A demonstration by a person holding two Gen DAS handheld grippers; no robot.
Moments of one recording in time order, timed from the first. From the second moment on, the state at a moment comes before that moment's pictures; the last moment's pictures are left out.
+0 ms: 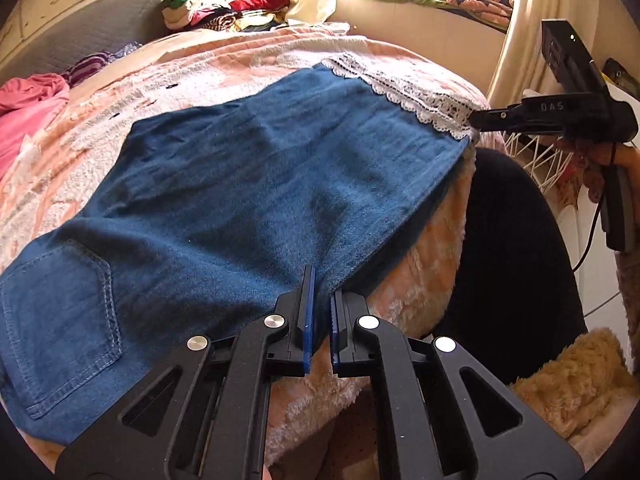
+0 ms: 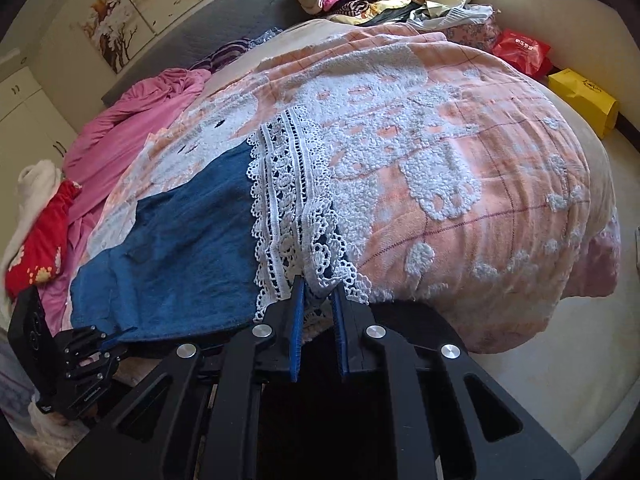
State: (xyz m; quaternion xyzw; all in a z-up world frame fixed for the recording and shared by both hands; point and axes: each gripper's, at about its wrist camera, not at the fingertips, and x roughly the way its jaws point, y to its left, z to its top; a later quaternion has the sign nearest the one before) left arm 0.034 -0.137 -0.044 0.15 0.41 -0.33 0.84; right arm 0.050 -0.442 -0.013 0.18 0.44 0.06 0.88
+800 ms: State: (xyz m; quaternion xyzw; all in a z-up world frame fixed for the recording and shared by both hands) left arm 0.039 -0.019 0.004 -0.03 0.39 -0.22 0.89; right arm 0.097 -0.341 -0.020 0.07 0.47 0.15 0.87
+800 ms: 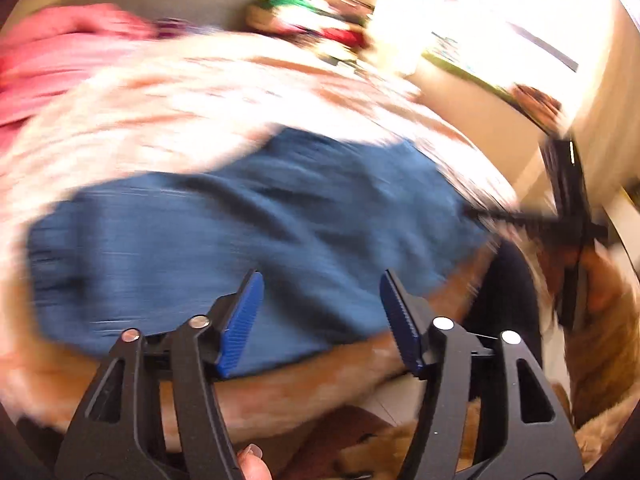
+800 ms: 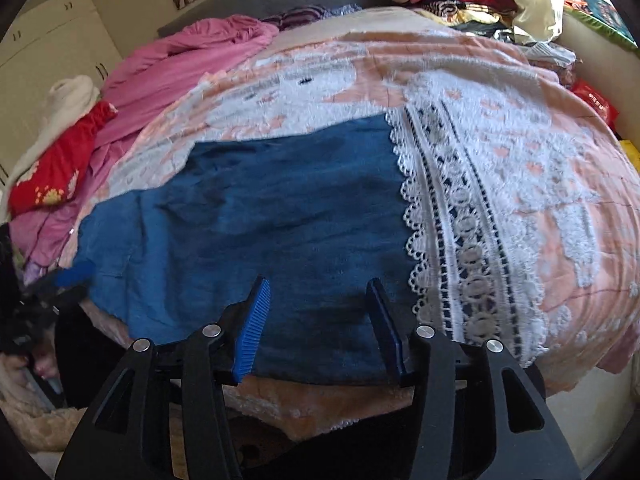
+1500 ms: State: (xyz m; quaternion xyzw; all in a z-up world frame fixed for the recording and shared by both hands) left arm 0.074 0.088 -0.005 -0.08 0.41 0.00 0.91; right arm 0.086 -0.348 -0.026 0.10 0.47 0.13 0.87
